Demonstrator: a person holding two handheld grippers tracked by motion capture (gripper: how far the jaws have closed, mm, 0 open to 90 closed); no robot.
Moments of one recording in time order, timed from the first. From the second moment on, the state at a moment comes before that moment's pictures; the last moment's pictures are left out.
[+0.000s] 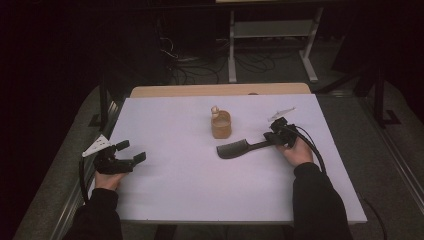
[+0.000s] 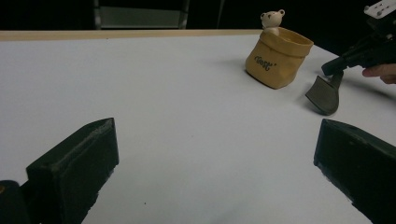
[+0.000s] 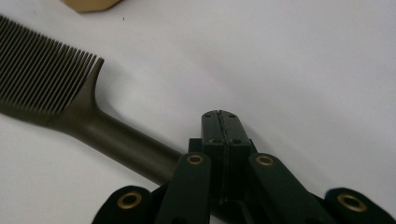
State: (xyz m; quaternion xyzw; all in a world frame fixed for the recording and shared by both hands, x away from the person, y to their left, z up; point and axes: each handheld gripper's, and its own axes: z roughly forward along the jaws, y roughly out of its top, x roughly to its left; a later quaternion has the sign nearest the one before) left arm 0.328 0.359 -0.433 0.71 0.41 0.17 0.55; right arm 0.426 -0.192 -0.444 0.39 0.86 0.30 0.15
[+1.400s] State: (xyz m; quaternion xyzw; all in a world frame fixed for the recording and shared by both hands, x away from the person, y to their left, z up) left arm 0.329 0.357 -0.434 0.71 0.41 0.16 0.55; right arm 0.381 -0.207 -0.444 0.39 0.86 0.30 0.14
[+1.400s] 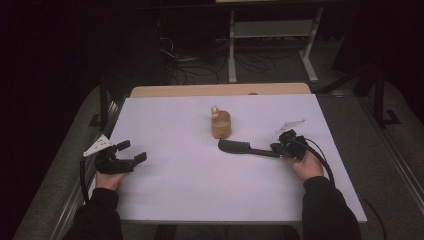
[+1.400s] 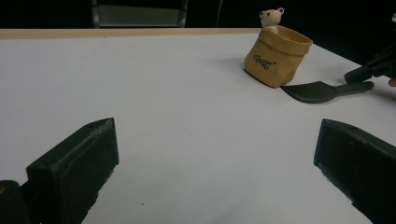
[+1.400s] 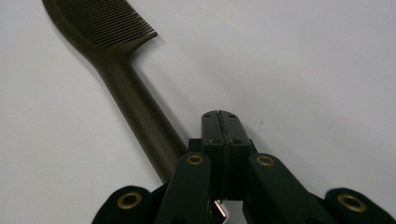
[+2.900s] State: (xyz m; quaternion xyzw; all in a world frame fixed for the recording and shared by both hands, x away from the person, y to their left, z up) left arm 0.330 0.355 -0.435 0.72 0.41 0.16 0.54; right arm 0.327 -0.220 -0.407 0.36 0.86 0.33 0.13
